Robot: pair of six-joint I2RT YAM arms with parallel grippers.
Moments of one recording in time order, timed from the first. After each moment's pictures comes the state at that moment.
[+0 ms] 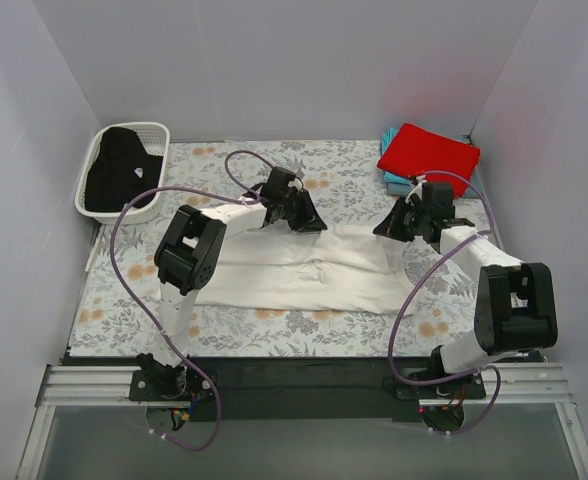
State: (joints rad) left arm -0.55 2.21 1.53 -0.10 0.46 -0.84; right arm 0.11 1.52 0.88 -0.13 -0.44 0.46
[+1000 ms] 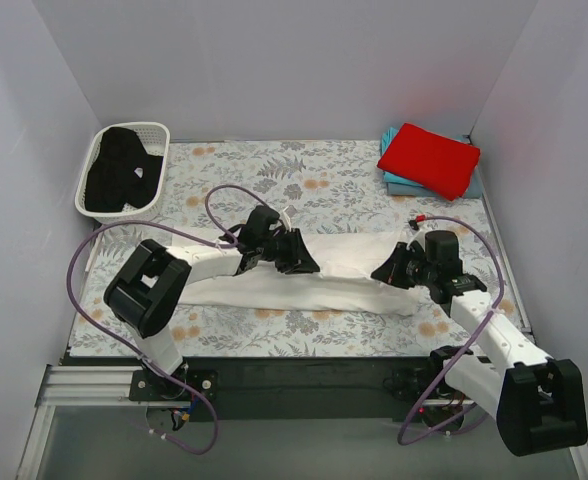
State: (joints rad) left arm -0.63 1.74 0.92 0.14 0.53 -0.86; right arm 0.19 1.01 0.48 -0.18 -0.46 0.49
